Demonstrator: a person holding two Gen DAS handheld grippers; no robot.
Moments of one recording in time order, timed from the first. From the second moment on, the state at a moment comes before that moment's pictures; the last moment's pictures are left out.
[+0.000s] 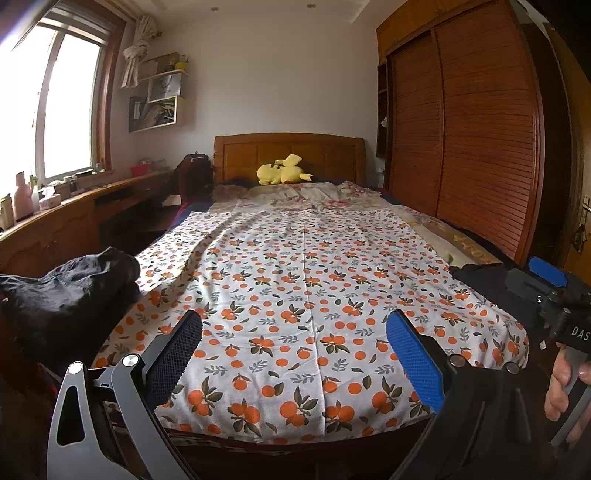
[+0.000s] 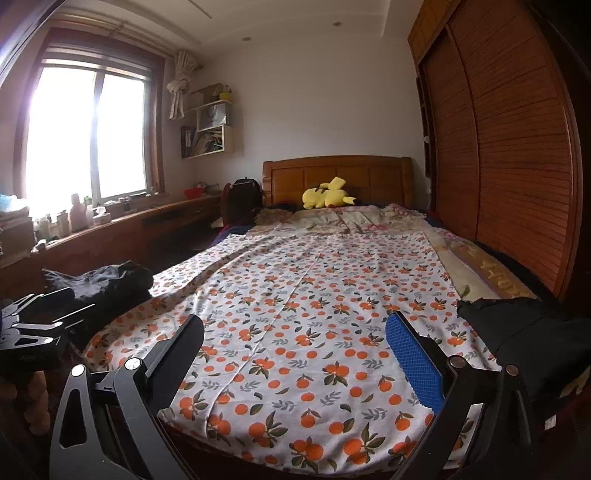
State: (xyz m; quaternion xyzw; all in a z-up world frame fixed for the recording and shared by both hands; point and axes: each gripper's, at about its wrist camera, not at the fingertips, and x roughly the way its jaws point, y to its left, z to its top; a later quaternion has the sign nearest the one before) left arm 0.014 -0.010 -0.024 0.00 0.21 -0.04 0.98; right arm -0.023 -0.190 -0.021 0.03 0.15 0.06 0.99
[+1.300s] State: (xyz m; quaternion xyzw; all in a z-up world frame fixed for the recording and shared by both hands) left arm 0.010 -0.006 -0.024 0.00 0.20 -0.03 0.98; right arm -0.025 -0.183 -0.024 0.03 0.15 0.06 0.99
